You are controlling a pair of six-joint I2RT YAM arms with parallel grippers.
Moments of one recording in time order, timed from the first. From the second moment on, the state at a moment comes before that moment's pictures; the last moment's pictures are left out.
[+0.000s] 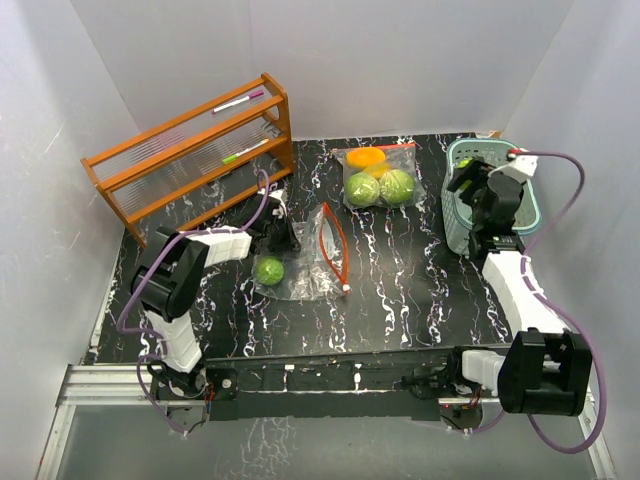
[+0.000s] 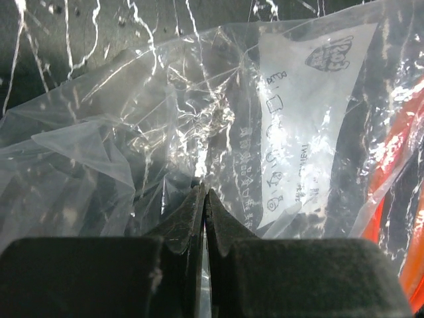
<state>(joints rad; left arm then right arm) -0.47 1.84 0.97 0.06 0.17 -0.57 -0.03 1.18 0.82 0.22 0.15 0.32</state>
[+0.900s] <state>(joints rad) -0.30 1.37 0.68 -0.04 0.02 -0.69 -0.12 1.06 0.76 0.15 0.14 0.34</state>
